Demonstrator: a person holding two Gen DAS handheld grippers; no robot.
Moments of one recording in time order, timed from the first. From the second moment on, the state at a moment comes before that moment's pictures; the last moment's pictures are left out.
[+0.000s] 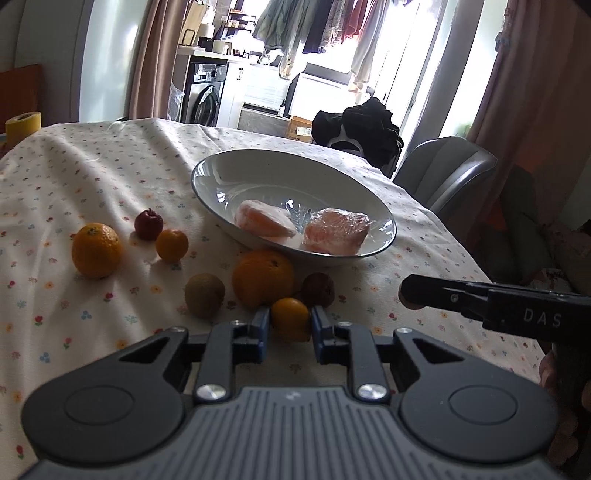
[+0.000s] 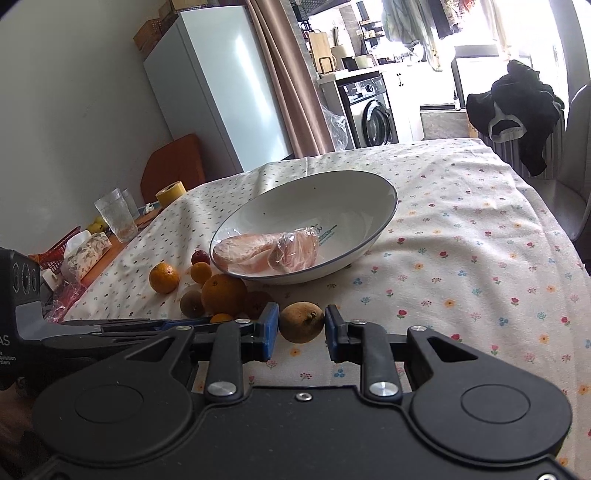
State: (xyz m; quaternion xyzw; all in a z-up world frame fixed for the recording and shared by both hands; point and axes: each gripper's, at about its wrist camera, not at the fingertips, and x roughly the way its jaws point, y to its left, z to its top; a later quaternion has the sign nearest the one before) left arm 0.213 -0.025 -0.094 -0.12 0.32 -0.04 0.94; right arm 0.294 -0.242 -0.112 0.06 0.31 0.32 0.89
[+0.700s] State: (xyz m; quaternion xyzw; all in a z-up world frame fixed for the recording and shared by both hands) left arm 0.212 -0.017 -0.052 -0.10 0.27 -0.05 0.96; right arm 0.313 -0.231 -0.081 0.05 0.27 0.32 0.90
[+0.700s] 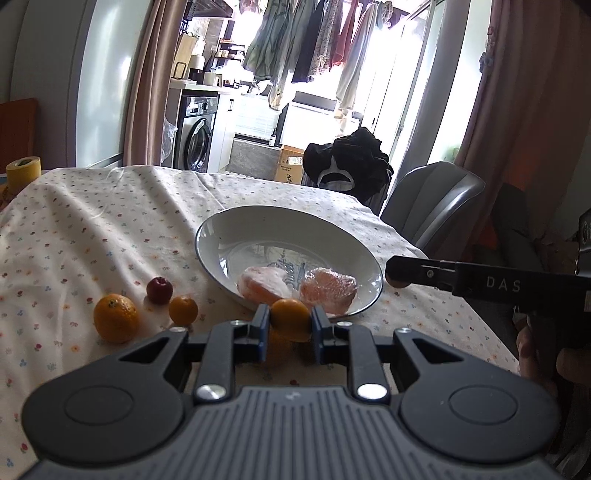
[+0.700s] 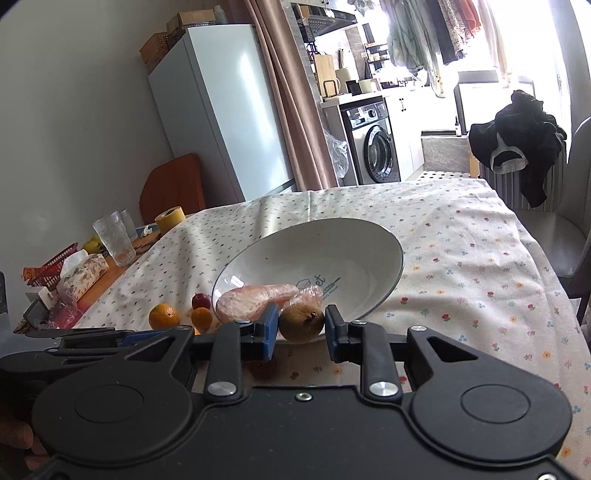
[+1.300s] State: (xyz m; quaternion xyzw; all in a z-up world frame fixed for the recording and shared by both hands) left arm 0.241 -0.014 -0.027 -0.09 0.24 -0.05 0.96; right arm 0.322 -0.231 -0.067 0.05 0.26 0.31 0.91
